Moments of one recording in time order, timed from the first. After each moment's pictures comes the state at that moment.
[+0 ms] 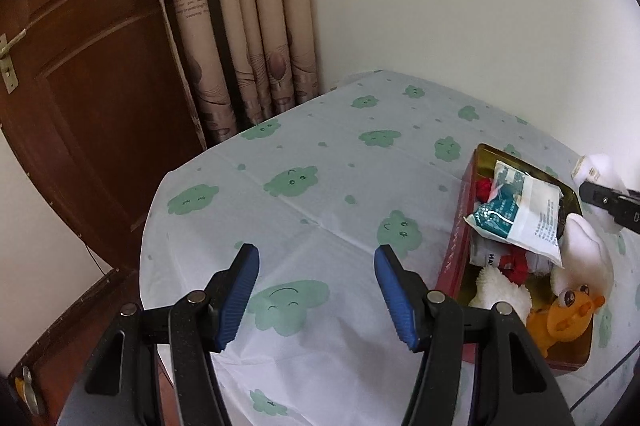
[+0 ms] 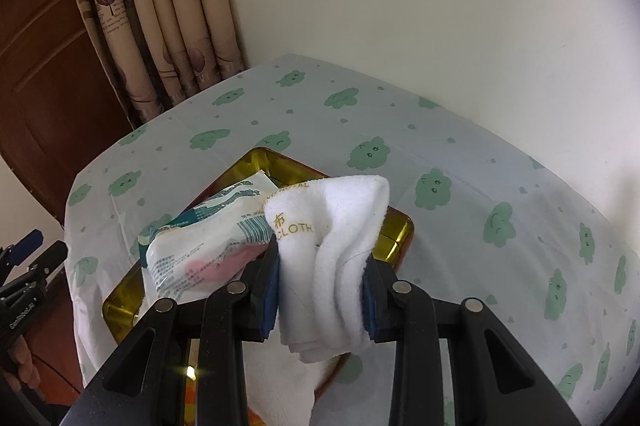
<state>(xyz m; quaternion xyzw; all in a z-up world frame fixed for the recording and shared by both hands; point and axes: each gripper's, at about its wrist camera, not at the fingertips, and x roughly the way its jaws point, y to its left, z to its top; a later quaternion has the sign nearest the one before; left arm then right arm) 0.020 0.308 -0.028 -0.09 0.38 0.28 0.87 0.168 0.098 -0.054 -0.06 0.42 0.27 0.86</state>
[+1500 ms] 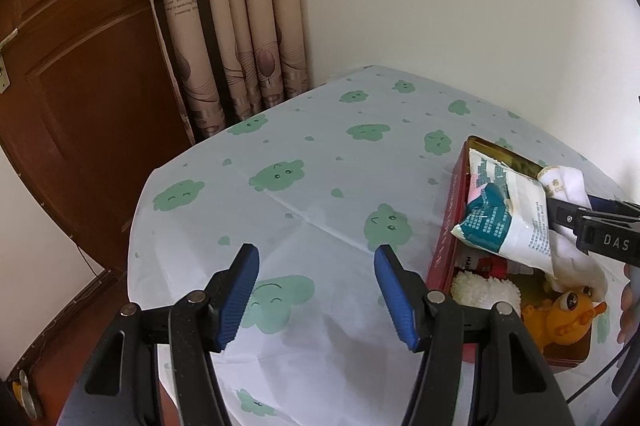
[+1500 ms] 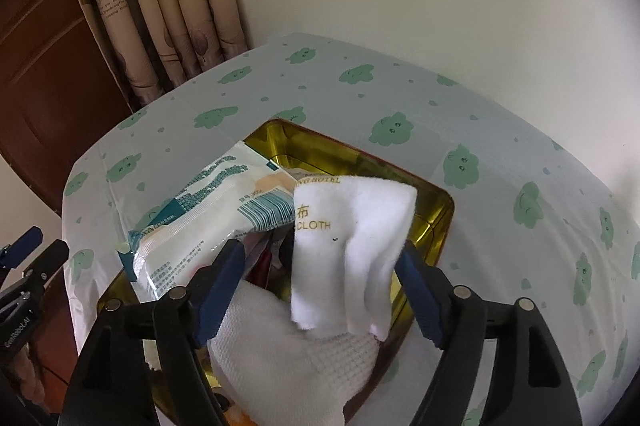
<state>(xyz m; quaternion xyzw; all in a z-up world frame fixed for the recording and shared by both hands) 0.024 0.301 -0.036 -0.09 0.39 0.27 0.88 0.160 0.119 -0.077 -0.06 0.44 0.28 0.85</state>
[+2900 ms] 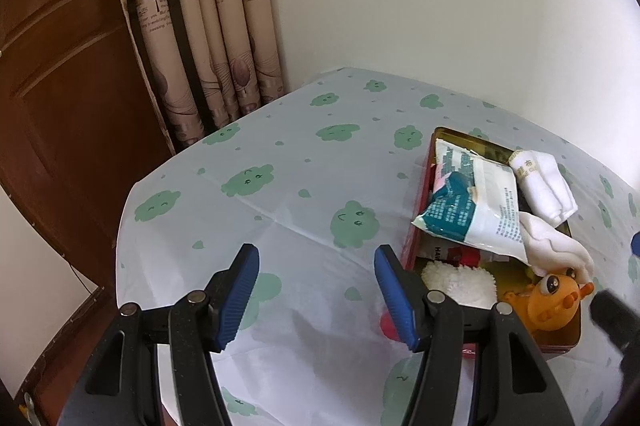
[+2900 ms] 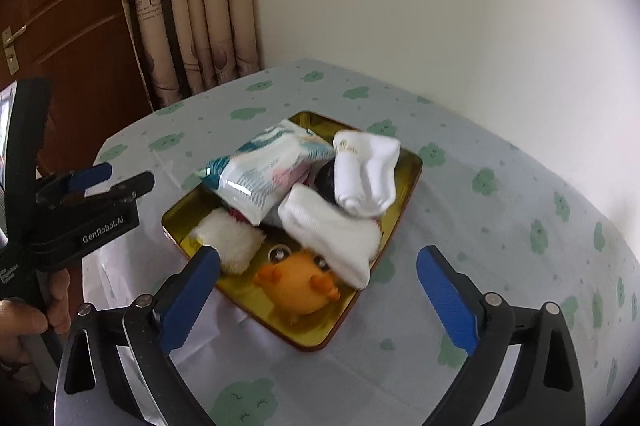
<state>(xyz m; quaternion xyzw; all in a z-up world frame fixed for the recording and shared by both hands) 0.030 0.274 -0.036 -0.06 0.38 0.24 0.89 0.042 0.086 -0.044 -0.08 0.38 0.26 0.88</state>
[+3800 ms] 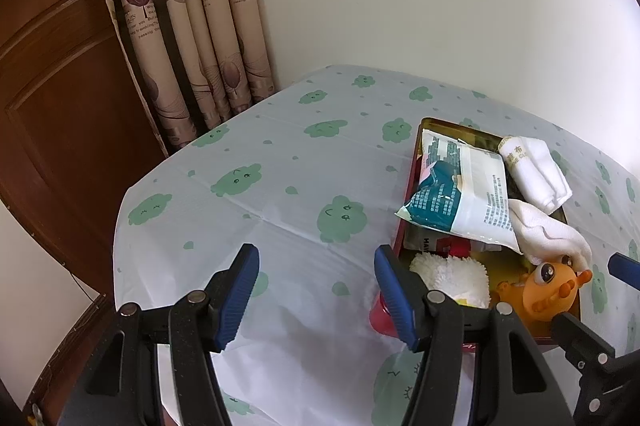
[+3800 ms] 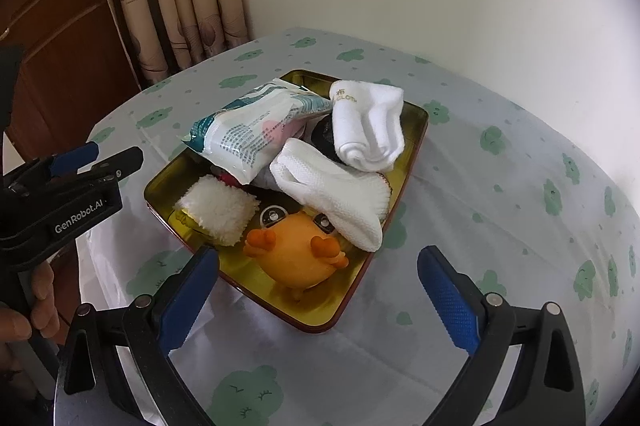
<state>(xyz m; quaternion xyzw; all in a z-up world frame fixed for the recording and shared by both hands) 0.034 0.264 -0.039 -0.05 0.39 0.23 0.89 0.045 0.088 -0.074 -0.07 0.43 0.25 0.86</state>
